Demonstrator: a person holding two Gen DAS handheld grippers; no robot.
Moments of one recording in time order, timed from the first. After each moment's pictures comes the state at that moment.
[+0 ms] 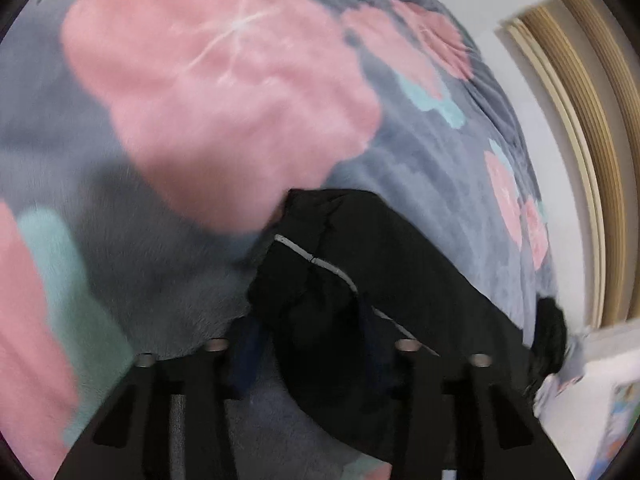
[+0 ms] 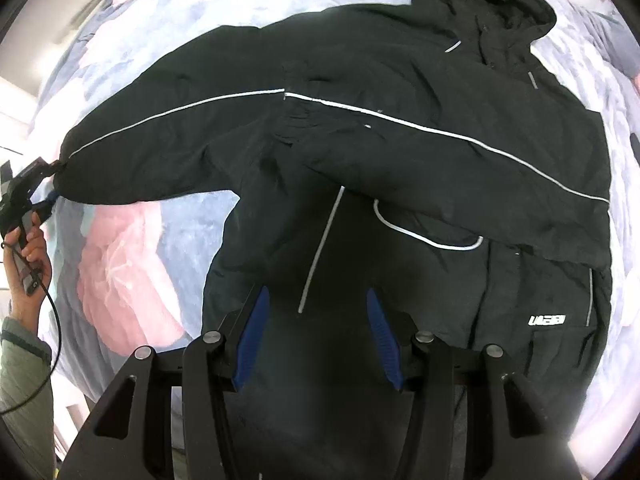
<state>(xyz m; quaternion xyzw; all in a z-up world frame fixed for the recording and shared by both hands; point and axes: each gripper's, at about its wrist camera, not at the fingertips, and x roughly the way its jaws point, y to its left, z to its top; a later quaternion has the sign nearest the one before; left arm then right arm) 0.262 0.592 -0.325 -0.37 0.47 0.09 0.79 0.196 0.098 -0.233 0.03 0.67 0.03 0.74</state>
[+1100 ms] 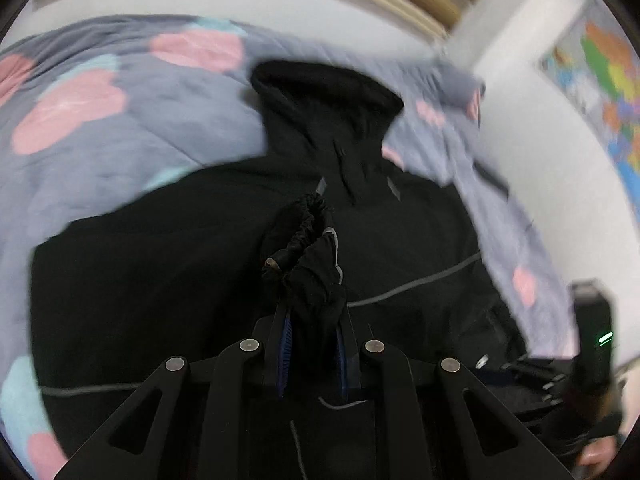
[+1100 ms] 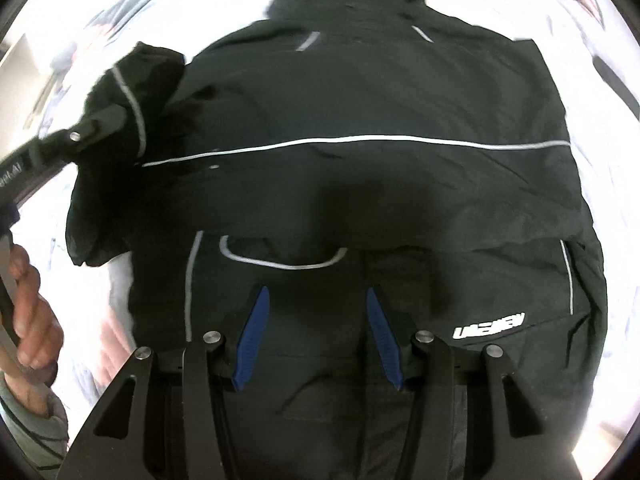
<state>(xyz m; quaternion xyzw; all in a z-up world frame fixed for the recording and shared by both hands) 0.295 0.097 -0.248 -0.02 0.51 -0.30 0.80 0.191 -0.047 -0.240 0.13 0.64 -0.03 0.75</state>
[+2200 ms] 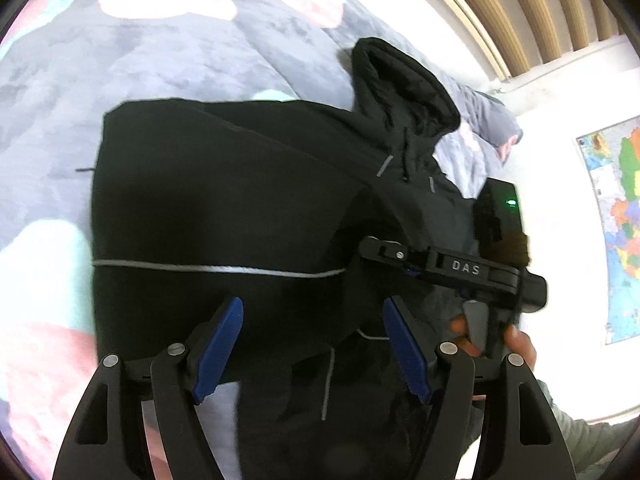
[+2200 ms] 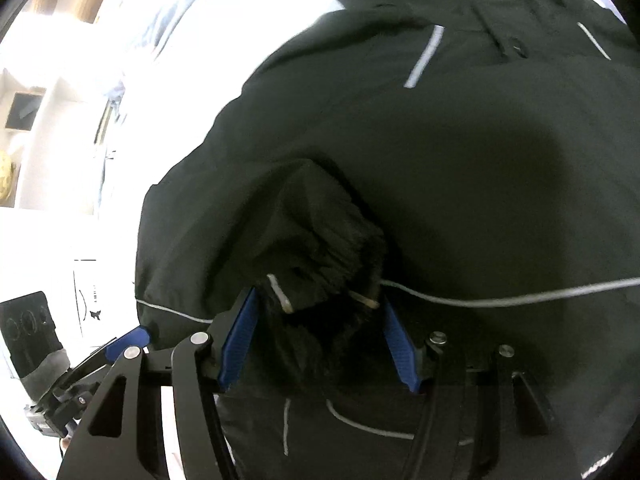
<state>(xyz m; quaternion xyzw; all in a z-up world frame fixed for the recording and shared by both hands) 0.274 0.224 -0.255 -0.18 0.59 -0.23 0.75 0.323 -0.022 -0.303 0.27 0.63 0.13 0.72</state>
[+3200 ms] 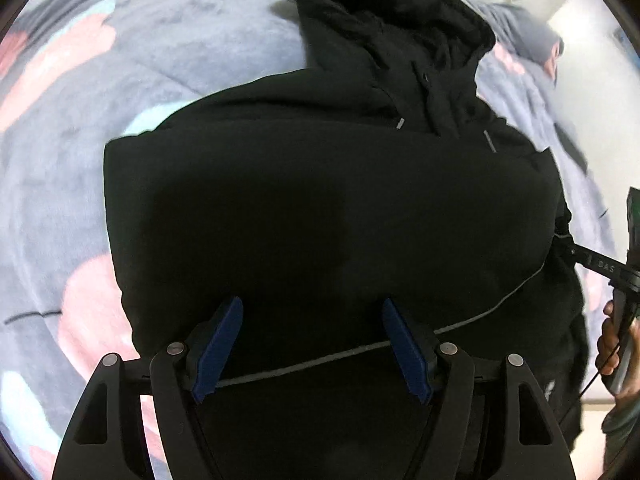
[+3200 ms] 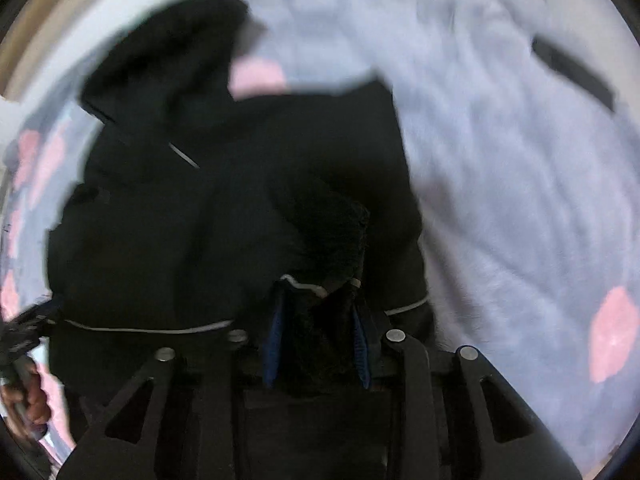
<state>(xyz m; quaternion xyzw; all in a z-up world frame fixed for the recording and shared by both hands) 0.353 0.048 -0.326 0.03 0.61 -0.20 0.77 0.265 -0.266 -0.290 0.17 0.59 -0.10 0.78</state>
